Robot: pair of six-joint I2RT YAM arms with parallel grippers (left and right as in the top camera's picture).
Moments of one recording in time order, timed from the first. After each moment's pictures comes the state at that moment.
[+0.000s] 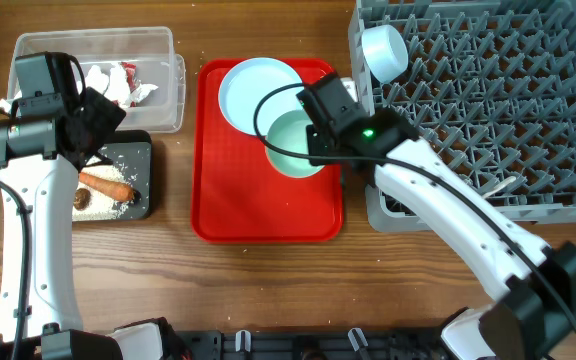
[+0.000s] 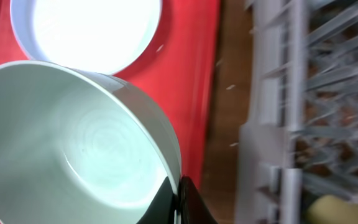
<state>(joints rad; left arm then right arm) 0.18 1.44 1.37 -1.01 -0.21 -0.74 0.63 1.64 1.41 -0.88 0.25 0.45</state>
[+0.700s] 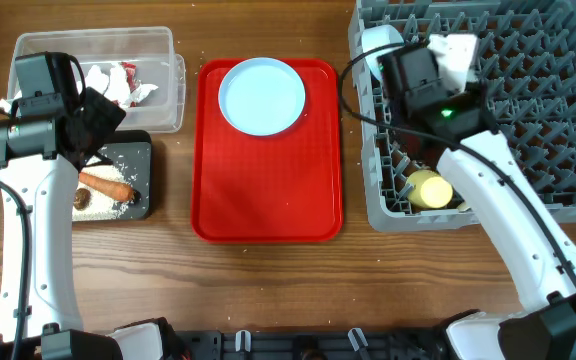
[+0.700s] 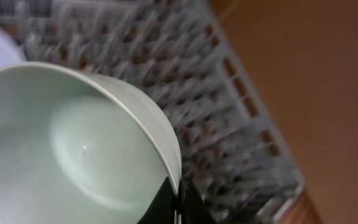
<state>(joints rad) 0.18 1.44 1.37 -1.01 -0.21 -0.74 0.37 1.55 1.41 -0.89 0.96 0.30</state>
